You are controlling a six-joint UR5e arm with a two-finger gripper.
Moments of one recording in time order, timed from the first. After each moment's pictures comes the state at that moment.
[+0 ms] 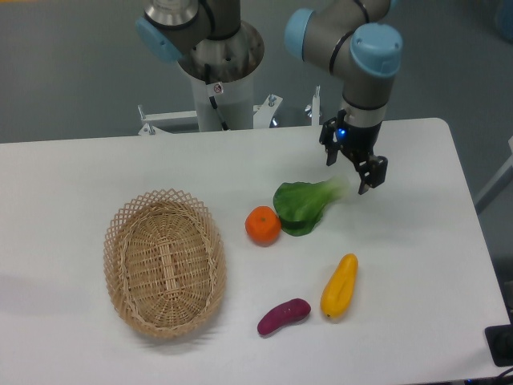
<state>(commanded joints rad) 2.80 -1.66 -1.88 -1.00 1.42 1.74</state>
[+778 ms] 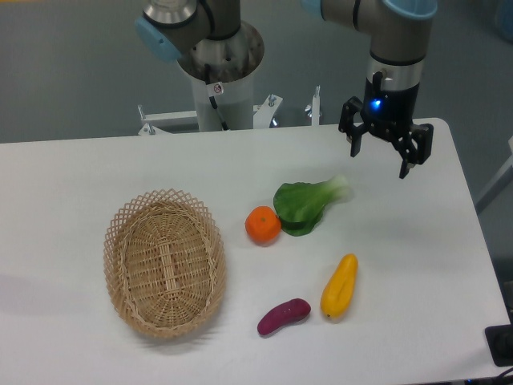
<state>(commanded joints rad) 2.76 -1.68 -1.68 -1.07 1.39 1.37</state>
